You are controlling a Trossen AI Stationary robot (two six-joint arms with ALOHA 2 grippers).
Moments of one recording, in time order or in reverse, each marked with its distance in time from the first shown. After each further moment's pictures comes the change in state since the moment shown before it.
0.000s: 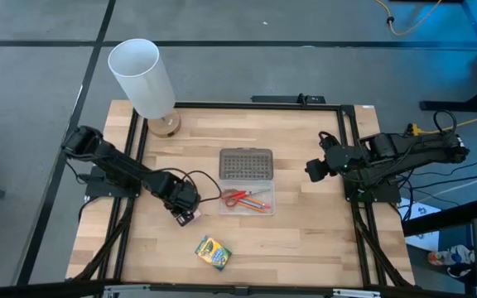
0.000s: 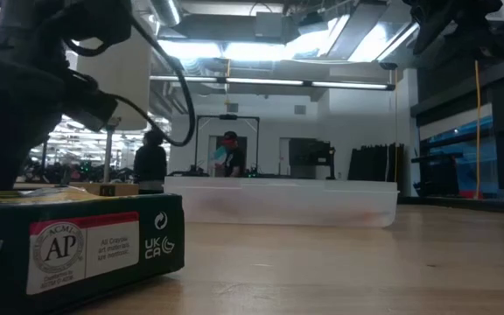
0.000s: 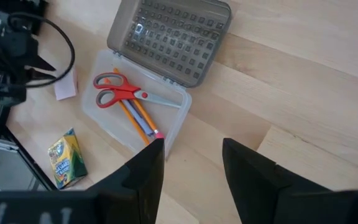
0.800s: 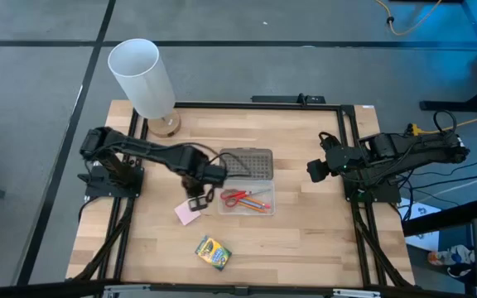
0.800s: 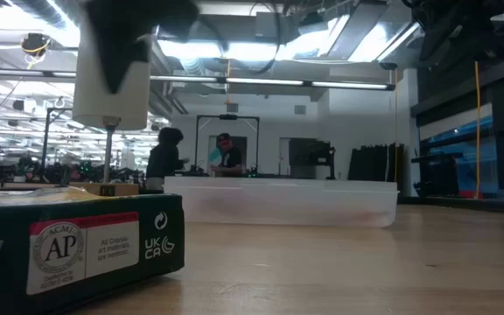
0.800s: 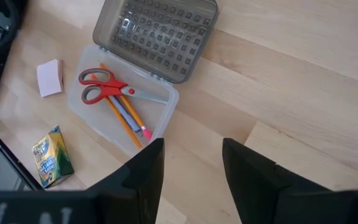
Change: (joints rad) left arm 0.191 0.169 0.673 -0.587 -0.050 0.579; right arm 0.000 0.000 0.000 -0.046 -0.001 -0.003
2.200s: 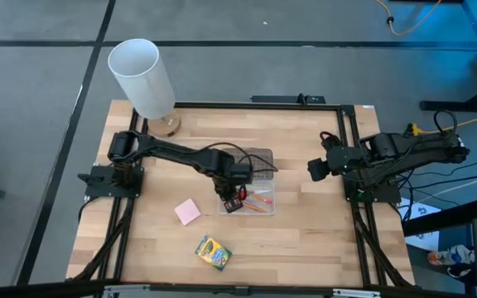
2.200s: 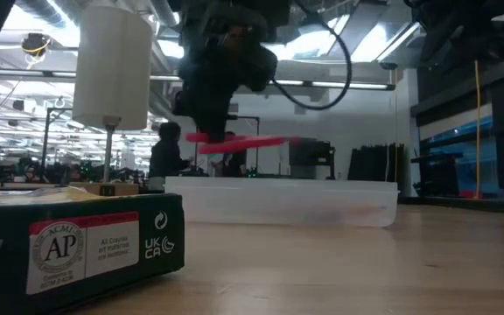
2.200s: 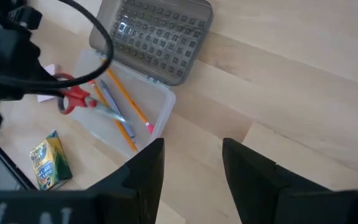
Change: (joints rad) left arm 0.094 0.260 0.069 0.422 0.144 -0.057; right arm 0.000 -0.005 0.000 -0.014 0.015 0.018
